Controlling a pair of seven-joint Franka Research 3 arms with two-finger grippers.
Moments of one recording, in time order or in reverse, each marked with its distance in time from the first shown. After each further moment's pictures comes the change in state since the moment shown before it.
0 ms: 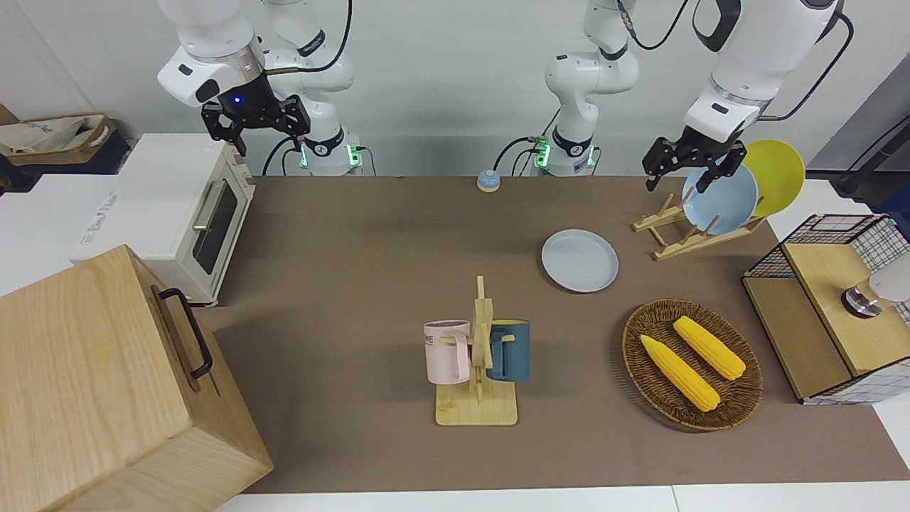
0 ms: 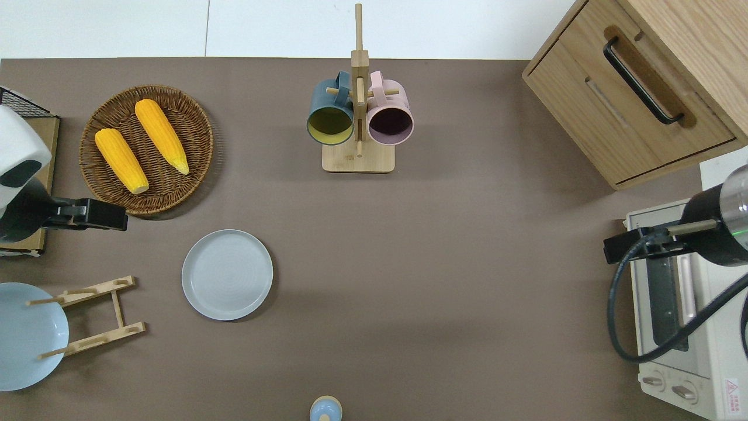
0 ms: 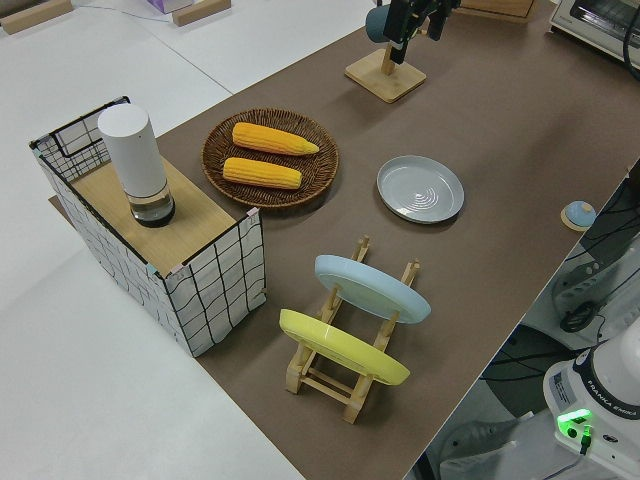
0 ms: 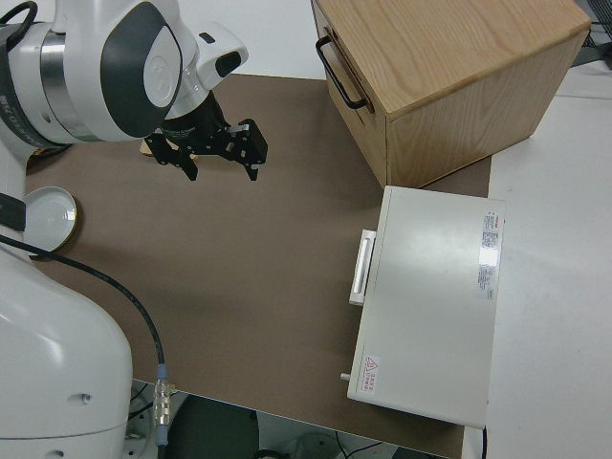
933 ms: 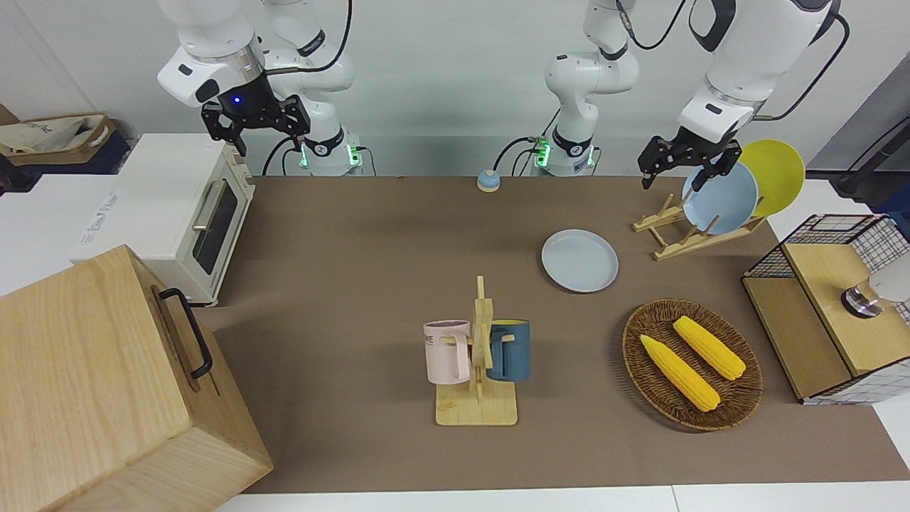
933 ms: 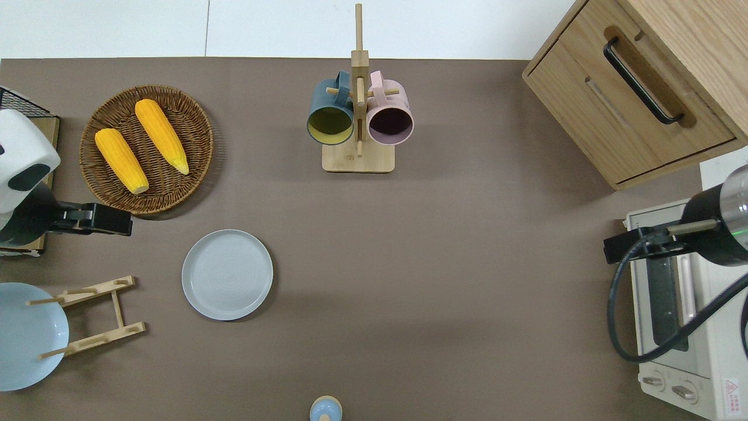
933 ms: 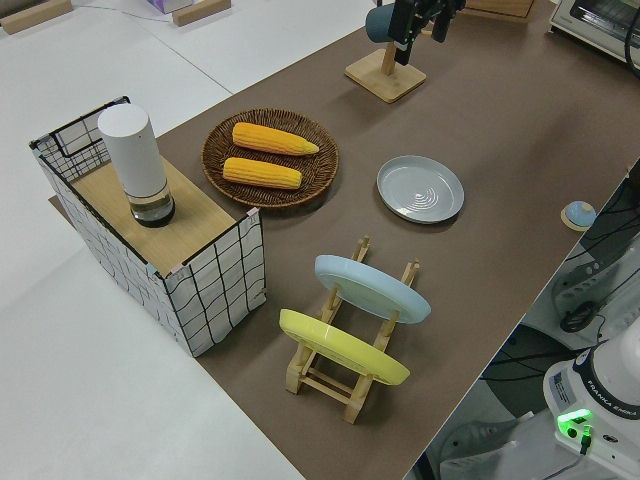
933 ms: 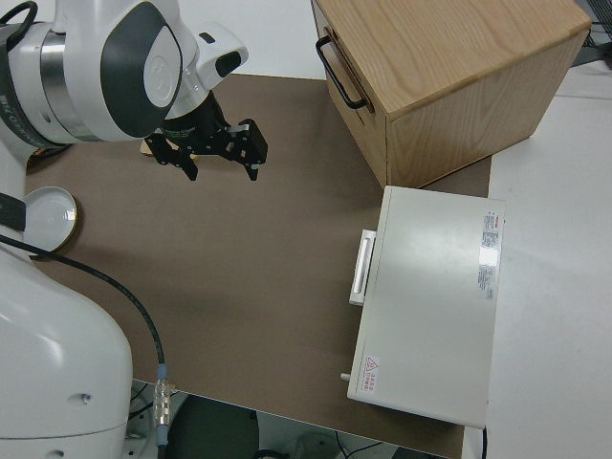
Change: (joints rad) left arm -0.001 -0.001 -0.011 0.000 0.001 -0.025 -0.001; right arm 0.000 0.000 0.000 0.000 0.000 0.000 0.000
